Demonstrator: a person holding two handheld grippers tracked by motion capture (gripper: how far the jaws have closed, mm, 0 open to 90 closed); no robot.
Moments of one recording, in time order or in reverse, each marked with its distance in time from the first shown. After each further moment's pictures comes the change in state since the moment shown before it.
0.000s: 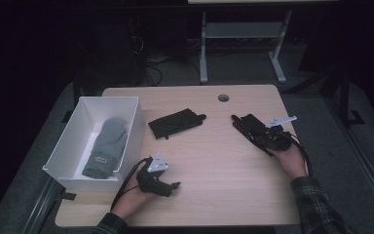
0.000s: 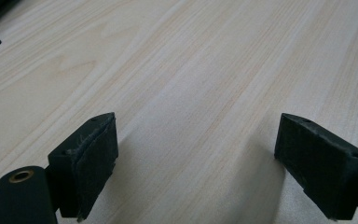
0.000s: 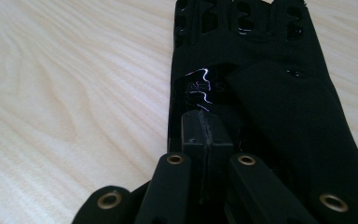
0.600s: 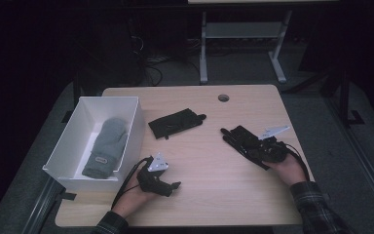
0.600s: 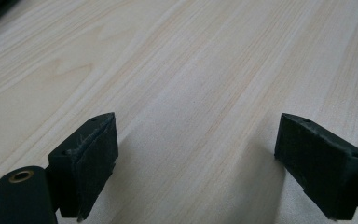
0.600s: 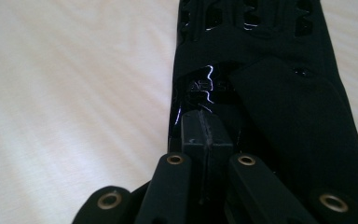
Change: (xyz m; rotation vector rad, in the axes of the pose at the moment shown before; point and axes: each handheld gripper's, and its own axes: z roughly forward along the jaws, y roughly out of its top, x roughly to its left) left arm 0.002 0.001 0.001 0.002 -0.013 0.017; right arm 0.047 -0.011 -0.012 0.061 0.136 -0.088
